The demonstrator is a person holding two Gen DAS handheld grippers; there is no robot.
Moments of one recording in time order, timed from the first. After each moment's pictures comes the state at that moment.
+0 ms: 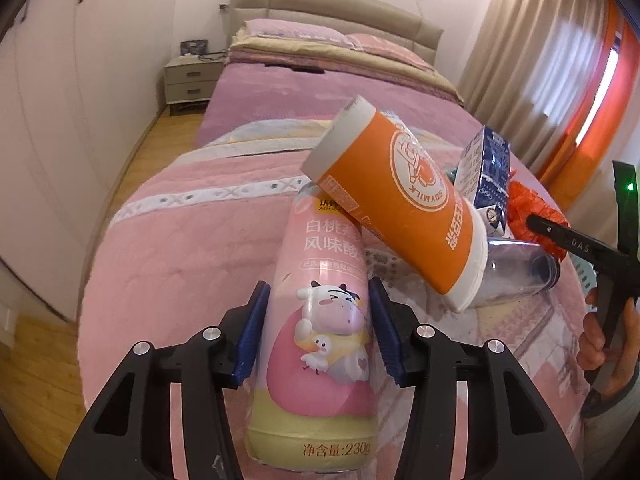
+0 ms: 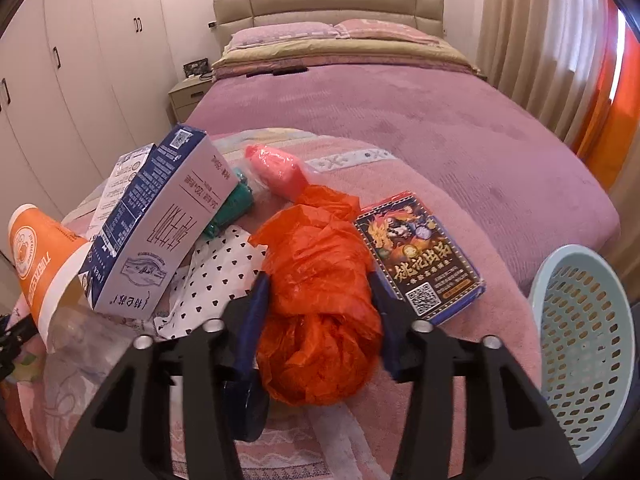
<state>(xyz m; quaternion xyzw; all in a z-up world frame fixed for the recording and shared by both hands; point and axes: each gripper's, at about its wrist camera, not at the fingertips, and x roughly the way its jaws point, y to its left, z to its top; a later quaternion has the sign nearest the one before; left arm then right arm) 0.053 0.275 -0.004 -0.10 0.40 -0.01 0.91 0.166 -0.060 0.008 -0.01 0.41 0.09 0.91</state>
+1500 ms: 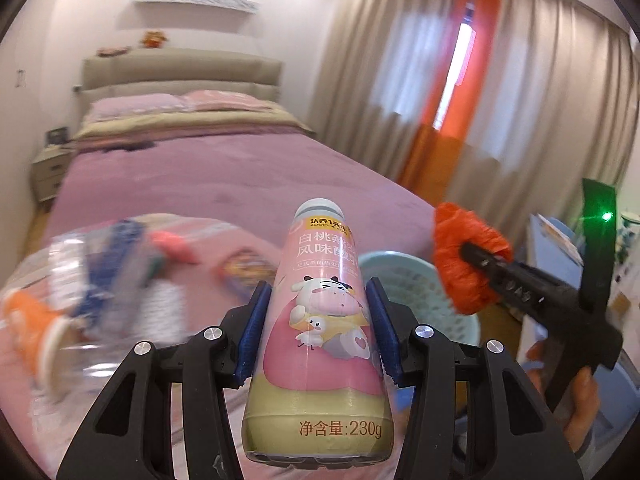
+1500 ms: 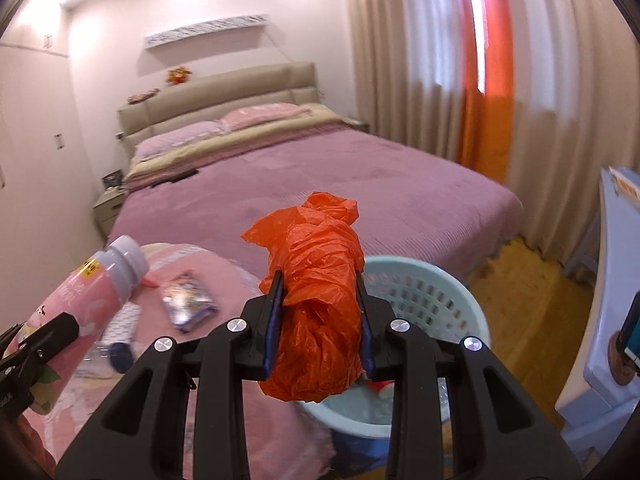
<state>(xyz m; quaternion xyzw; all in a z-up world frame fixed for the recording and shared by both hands) 0.058 -0.030 0.083 -0.05 0.30 -0.25 0.92 0.044 -0.290 0.089 0.10 0.30 -0.09 0.95</state>
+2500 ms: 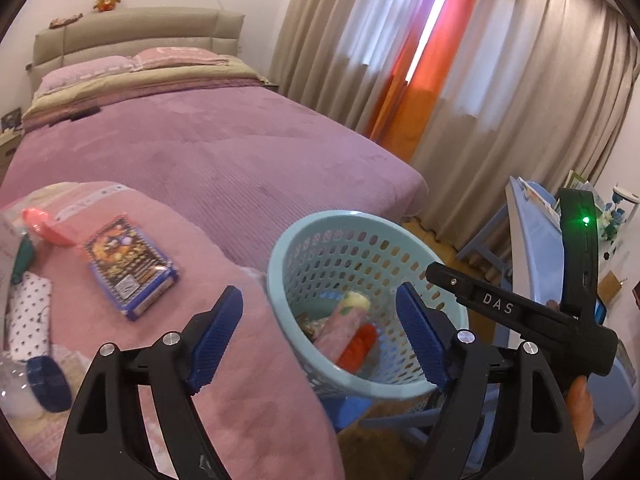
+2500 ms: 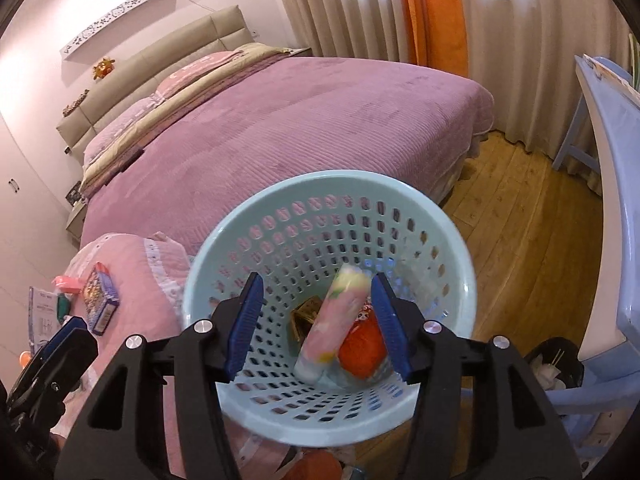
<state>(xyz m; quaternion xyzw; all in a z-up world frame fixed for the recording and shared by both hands) 0.111 -0.118 0.018 -0.04 0.36 -0.30 0.88 0.077 -0.369 0.014 0.20 0.39 -0.13 0.89</state>
